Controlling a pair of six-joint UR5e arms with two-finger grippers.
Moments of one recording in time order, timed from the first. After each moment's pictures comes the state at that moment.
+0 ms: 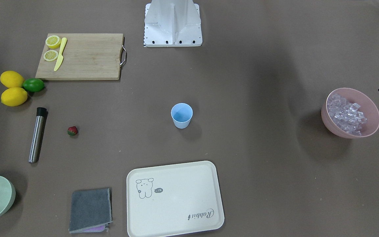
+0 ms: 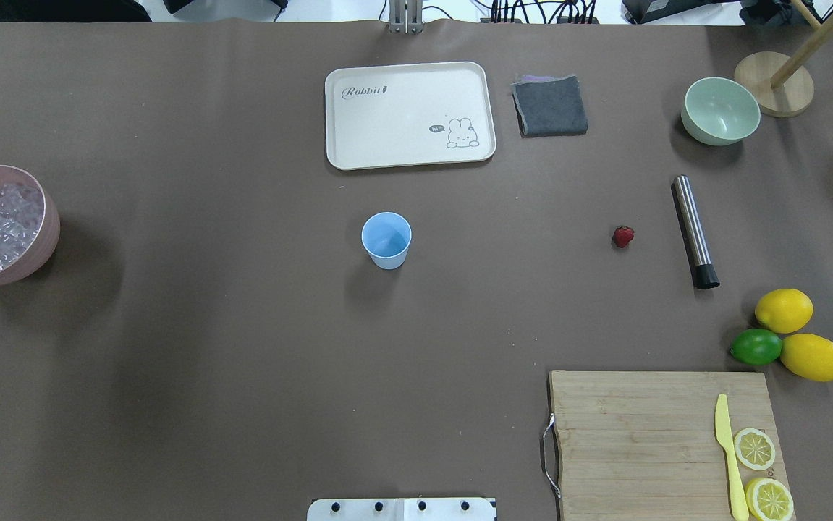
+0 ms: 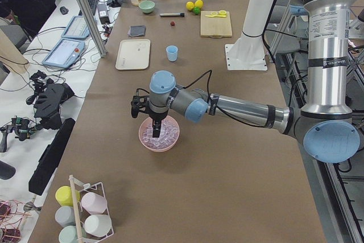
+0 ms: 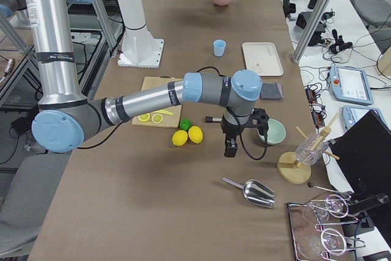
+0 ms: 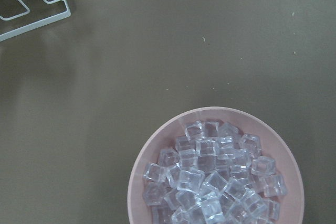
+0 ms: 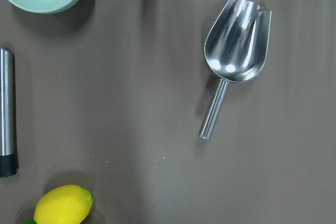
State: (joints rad) left arm -1.35 -1.50 -1.81 -1.91 -2.31 -0.57; right arm 1.59 -1.46 1.78 -1.97 2.30 -0.12
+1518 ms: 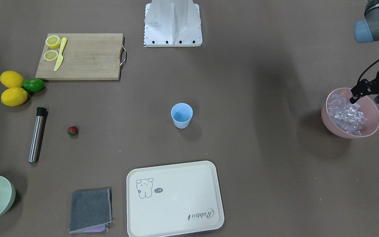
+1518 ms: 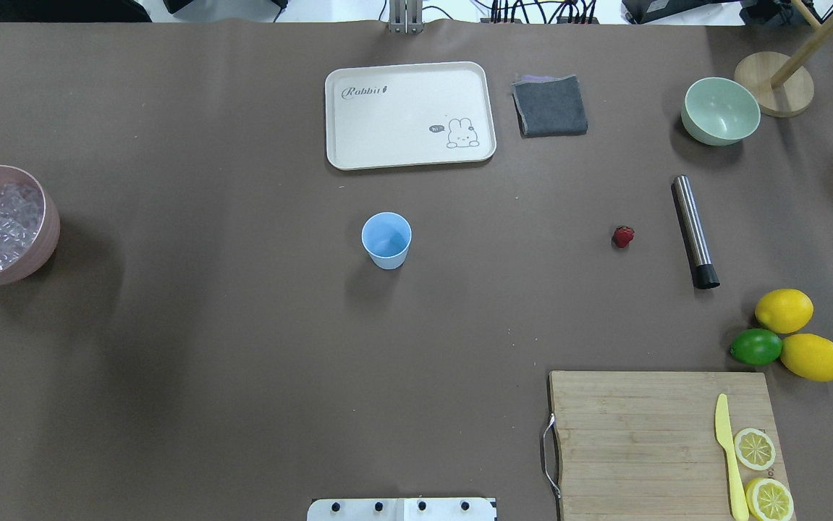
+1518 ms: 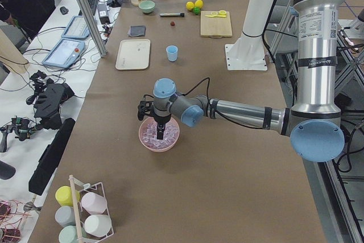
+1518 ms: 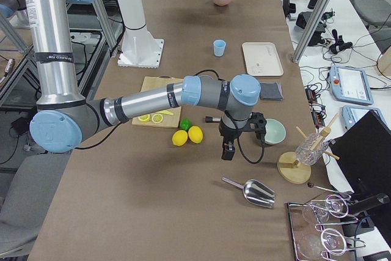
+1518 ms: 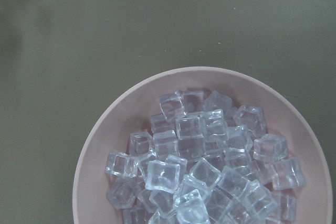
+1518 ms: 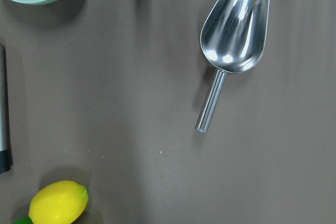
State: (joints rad) left arm -1.19 -1.51 -1.72 -2.02 -2.22 -0.61; right arm 1.59 -1.48 1.77 -1.97 2.30 -0.12
